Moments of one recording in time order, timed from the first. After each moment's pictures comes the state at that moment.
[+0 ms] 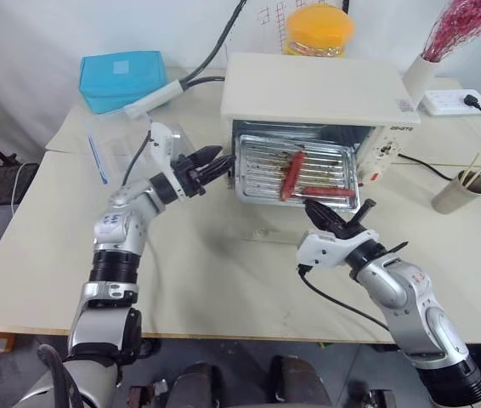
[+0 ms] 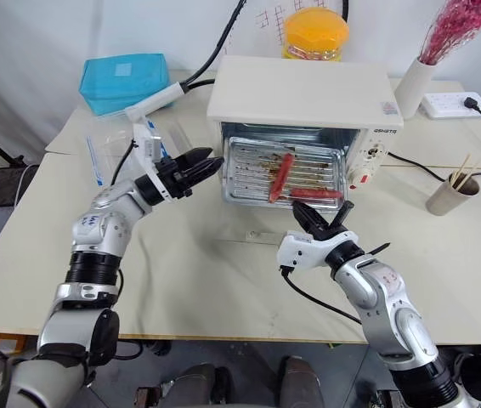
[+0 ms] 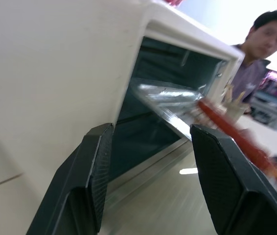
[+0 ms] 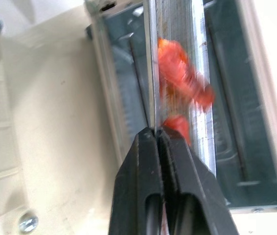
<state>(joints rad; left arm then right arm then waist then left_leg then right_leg) -0.77 0.35 0.14 0.34 -0.48 0.44 -0.77 -0.13 -0.55 0.15 -0.44 -0.67 0.00 0.33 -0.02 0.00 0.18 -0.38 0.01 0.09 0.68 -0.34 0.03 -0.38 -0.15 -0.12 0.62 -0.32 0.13</state>
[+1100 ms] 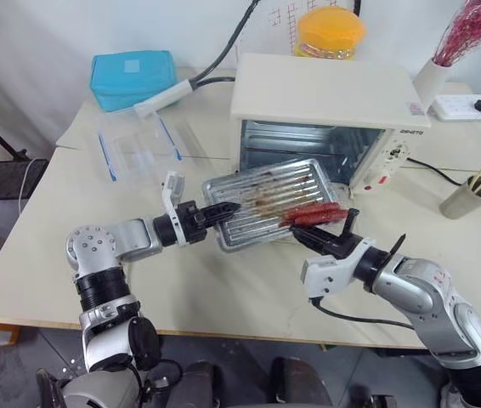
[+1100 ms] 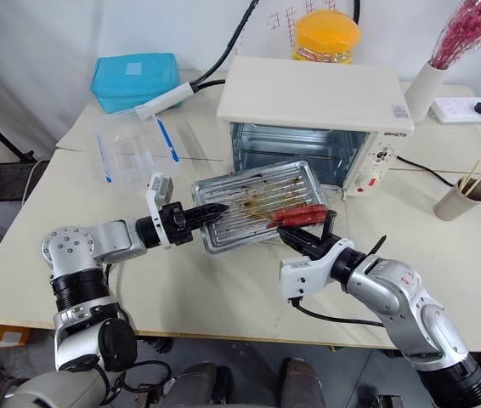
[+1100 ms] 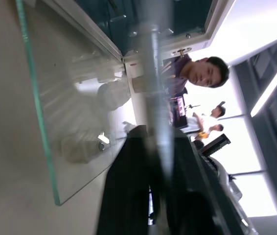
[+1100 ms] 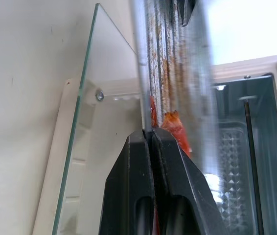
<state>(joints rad) -0.72 0.14 0.63 0.19 -1.08 1.61 -0.16 -0.16 -0.72 0.14 -0.45 -0.54 -0.21 0.57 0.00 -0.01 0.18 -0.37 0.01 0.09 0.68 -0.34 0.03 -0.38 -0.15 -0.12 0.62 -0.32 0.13</state>
